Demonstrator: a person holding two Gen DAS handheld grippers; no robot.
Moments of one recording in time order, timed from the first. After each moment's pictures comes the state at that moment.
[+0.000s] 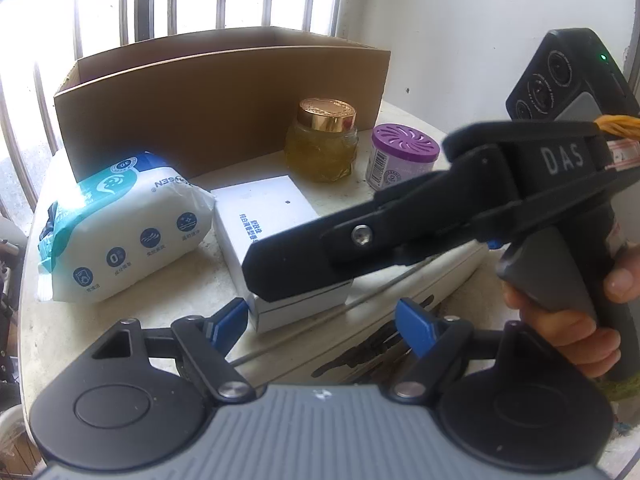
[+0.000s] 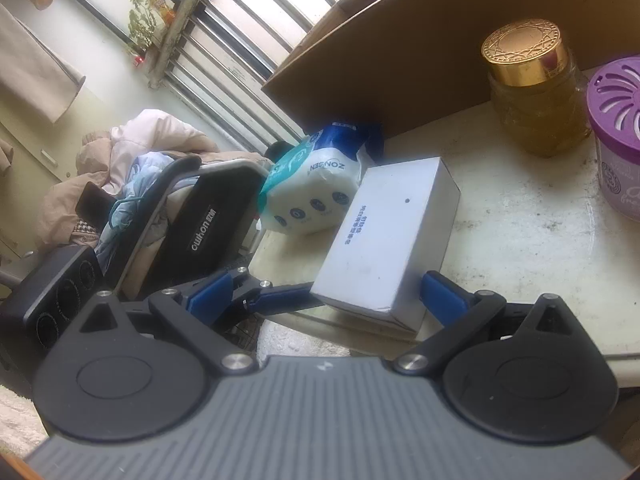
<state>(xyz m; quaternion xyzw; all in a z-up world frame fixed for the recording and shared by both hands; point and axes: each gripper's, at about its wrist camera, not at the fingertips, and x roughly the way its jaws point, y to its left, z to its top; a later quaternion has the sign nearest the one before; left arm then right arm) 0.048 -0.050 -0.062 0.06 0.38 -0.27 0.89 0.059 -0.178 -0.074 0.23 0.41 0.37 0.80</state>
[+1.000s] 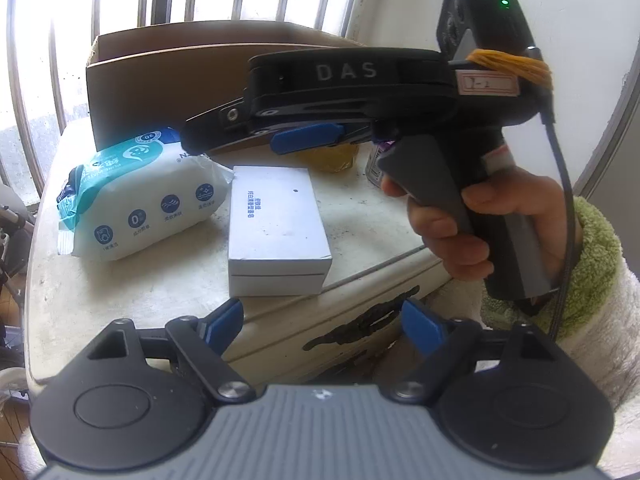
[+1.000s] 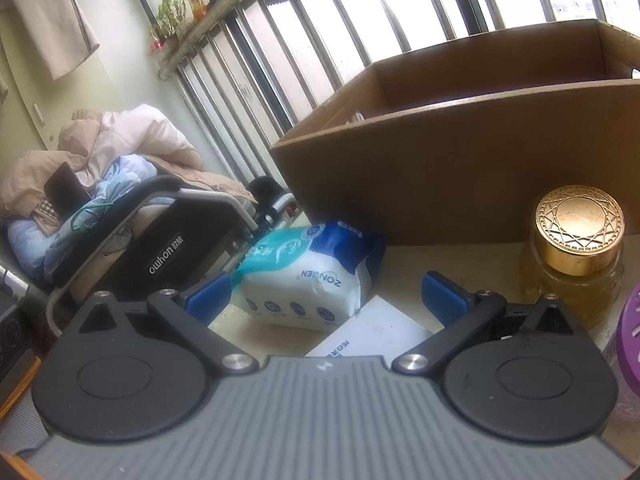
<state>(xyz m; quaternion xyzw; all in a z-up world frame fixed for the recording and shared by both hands) 0.011 -0.022 -0.060 0.02 0.39 -0.27 0.88 0.112 -0.145 -0.043 0.12 0.32 0.37 0.86</state>
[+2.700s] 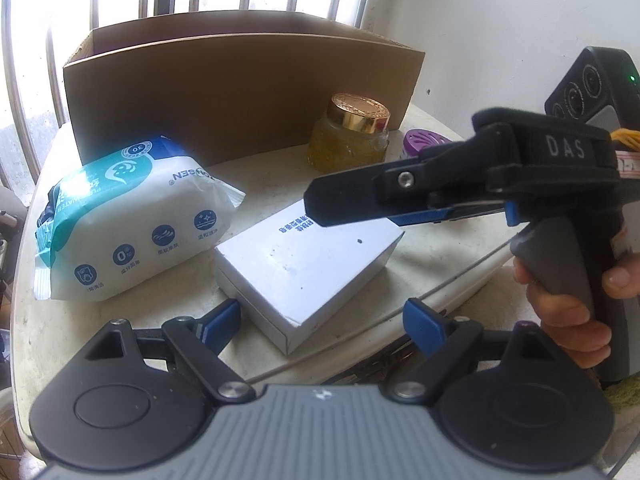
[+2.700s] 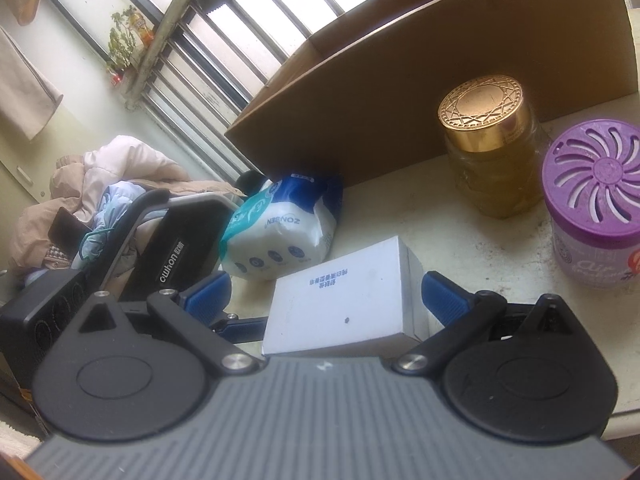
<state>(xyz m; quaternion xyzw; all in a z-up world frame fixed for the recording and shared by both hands) 0.066 0.002 -0.044 0.02 0.40 -0.25 0.88 0.083 -0.196 -0.065 0.22 0.39 0.32 0.84</state>
